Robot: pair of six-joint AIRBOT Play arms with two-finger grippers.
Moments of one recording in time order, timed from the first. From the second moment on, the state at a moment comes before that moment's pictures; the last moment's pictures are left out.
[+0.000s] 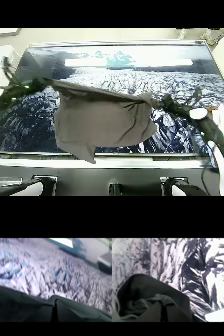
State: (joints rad) left arm 0.19 -1.33 1.12 0.53 -0.77 -1.10; right arm -0.08 -1.19 0.76 -0.75 0.48 1.66
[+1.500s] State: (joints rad) left arm 0.46 -1.38 0.62 0.79 -1.24 -1.15; right arm -0.55 -1.19 0.74 -1.01 1.32 1.43
